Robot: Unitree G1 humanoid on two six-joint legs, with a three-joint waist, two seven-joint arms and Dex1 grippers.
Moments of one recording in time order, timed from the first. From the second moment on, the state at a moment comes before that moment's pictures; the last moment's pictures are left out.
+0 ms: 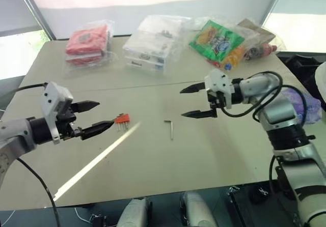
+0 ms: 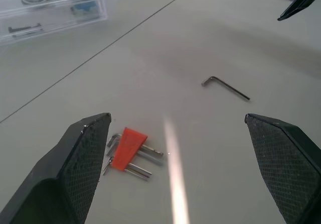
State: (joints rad) left arm -0.03 0.98 0.47 -0.51 -0.82 0.80 -0.80; right arm -0.79 -0.62 0.20 0.16 0.24 0.21 1.29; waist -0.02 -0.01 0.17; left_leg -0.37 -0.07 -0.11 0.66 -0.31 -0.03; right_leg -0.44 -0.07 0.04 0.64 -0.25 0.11
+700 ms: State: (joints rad) left arm 0.23 0.85 0.54 -0.62 -0.65 0.74 -0.69; right arm -0.92 -0.10 0.38 0.81 -0.04 -0.25 0.96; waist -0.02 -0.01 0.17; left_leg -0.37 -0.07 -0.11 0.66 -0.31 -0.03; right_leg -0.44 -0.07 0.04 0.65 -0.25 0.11
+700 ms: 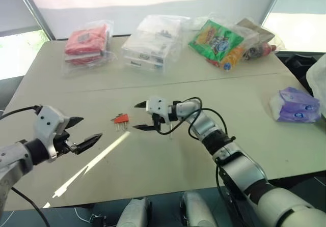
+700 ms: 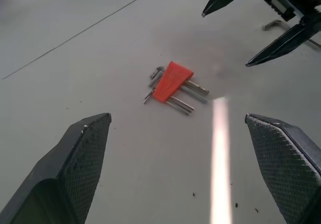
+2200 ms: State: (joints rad) left arm 0.47 0.68 0.76 -0.78 -0.75 0.80 -0.54; right arm -1.03 0.14 0.38 1.21 -0.28 -0.43 0.69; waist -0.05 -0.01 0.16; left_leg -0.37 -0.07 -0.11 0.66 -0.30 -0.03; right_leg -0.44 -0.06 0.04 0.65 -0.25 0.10
